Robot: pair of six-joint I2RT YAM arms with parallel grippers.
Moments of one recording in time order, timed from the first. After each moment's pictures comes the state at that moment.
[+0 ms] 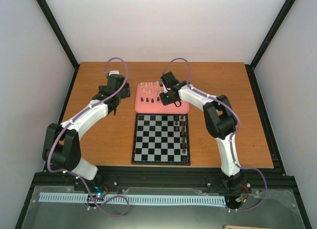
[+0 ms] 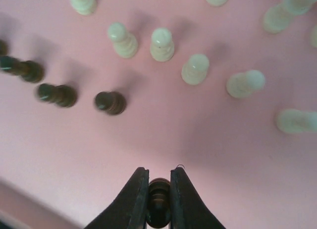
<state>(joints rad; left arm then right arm) -0.33 1.51 1.07 -0.25 -0.48 -0.28 0.57 2.22 1.73 -0.59 0.01 0.13</state>
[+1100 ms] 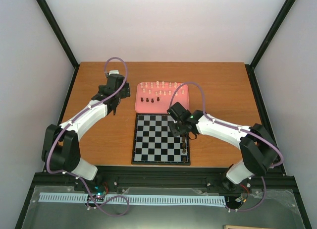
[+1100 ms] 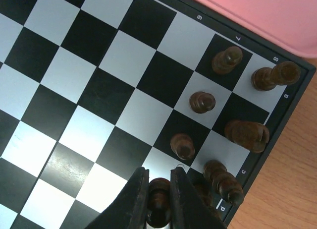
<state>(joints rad) -0.33 1.50 1.07 -0.25 -0.47 -0.28 0.80 1.53 0.99 -0.59 0.12 0.30</state>
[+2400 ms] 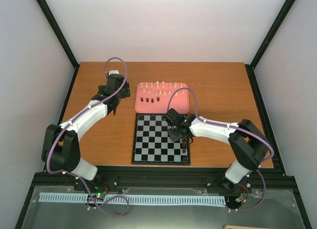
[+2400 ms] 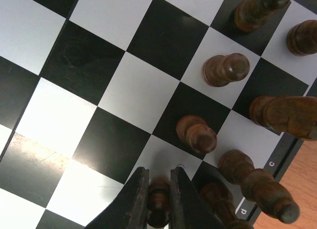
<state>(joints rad) -0.33 1.50 1.07 -0.25 -0.47 -0.28 0.85 1.63 0.95 -0.58 0.16 0.35</state>
